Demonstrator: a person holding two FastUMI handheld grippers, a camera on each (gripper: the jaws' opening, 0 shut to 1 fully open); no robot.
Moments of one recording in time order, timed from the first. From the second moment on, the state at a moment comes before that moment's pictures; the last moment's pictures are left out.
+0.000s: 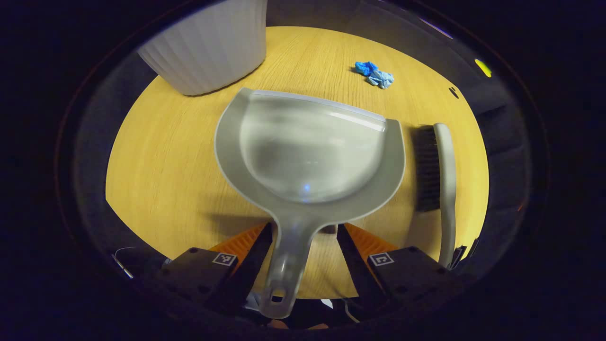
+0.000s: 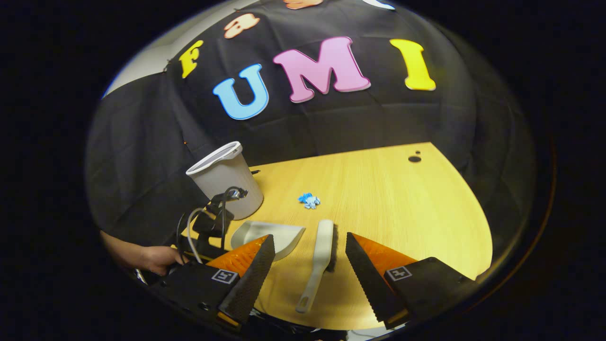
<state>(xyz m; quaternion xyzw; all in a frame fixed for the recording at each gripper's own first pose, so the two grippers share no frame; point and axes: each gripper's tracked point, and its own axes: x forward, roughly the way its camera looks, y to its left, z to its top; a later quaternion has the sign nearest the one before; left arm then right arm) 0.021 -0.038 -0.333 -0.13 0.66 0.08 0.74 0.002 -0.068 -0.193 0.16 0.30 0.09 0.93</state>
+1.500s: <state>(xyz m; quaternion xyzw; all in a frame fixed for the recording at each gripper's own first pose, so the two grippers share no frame) 0.028 -0.014 -0.331 -0.09 0.66 -0.02 0.75 -0.076 -0.110 -0.275 0.02 0.67 0.01 0.74</state>
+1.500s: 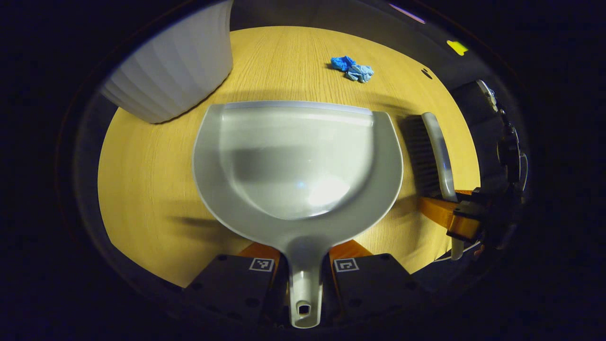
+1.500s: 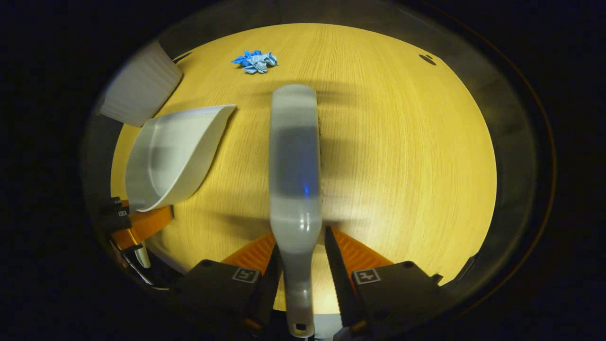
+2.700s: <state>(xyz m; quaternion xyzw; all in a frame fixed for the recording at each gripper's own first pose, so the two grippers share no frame) 0.015 0.052 -0.332 0.07 0.72 -0.07 0.69 0.198 -0.136 -0.266 -0.22 0.58 0.14 0.77</state>
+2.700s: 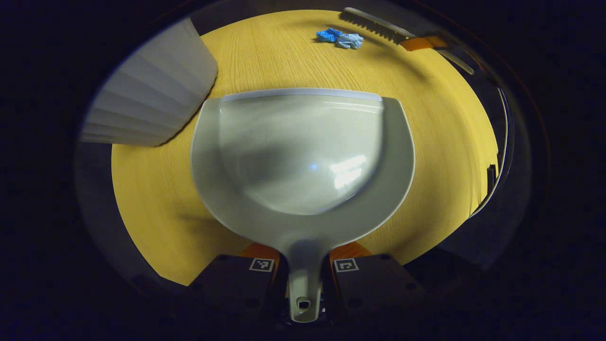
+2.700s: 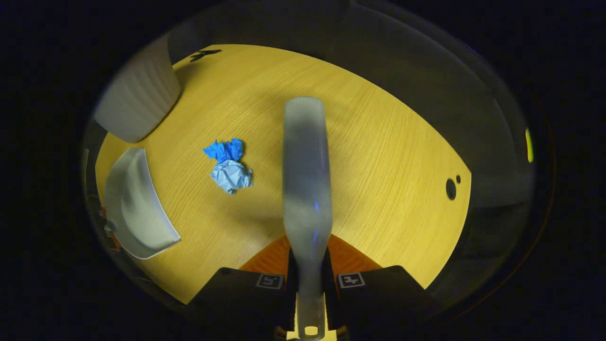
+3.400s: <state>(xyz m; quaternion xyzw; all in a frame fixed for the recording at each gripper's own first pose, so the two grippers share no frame) 0.029 0.060 -0.334 0.16 0.66 -0.15 0.72 0.080 -0.021 -0.276 -0.27 0.61 0.37 0.64</state>
